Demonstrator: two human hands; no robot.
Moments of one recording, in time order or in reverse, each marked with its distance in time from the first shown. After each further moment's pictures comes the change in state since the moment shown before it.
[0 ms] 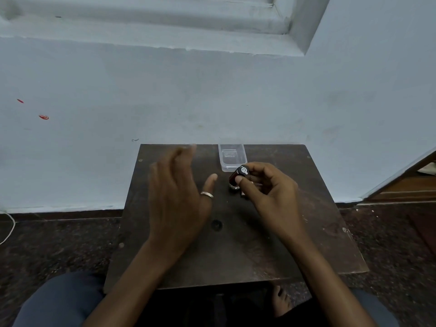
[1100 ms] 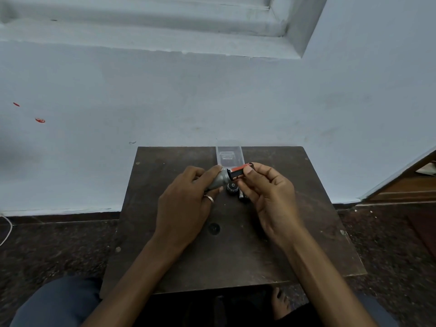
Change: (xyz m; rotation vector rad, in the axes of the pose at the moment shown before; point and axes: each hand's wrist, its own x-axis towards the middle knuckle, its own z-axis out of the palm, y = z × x) left_hand -0.001 -0.009 0.018 -0.087 -0.370 0.006; right_hand 0.010 -0.004 0.003 0.760 0.068 0.453
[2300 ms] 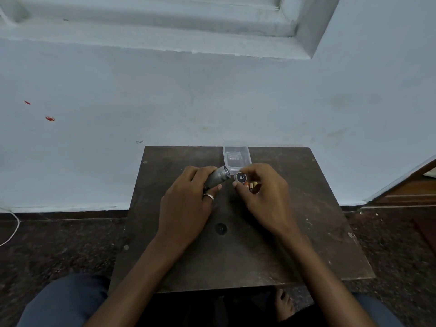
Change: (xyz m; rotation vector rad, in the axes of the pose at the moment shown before) left_hand 0.000 -0.009 -0.002 -0.057 0.000 -0.124; right_hand 0.018 0.018 -0.006 -1.204 -0.037 -0.597
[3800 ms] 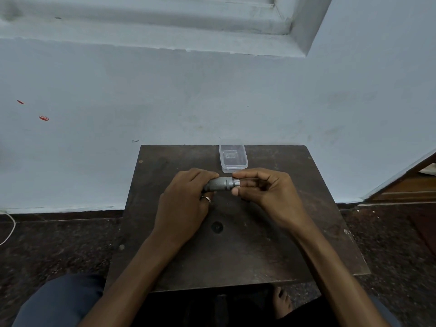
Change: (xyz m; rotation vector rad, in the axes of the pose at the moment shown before) left_hand 0.001 -0.005 0.002 0.021 -0.066 0.107; right_hand 0.000 -0.004 -0.027 0.568 -0.244 0.205
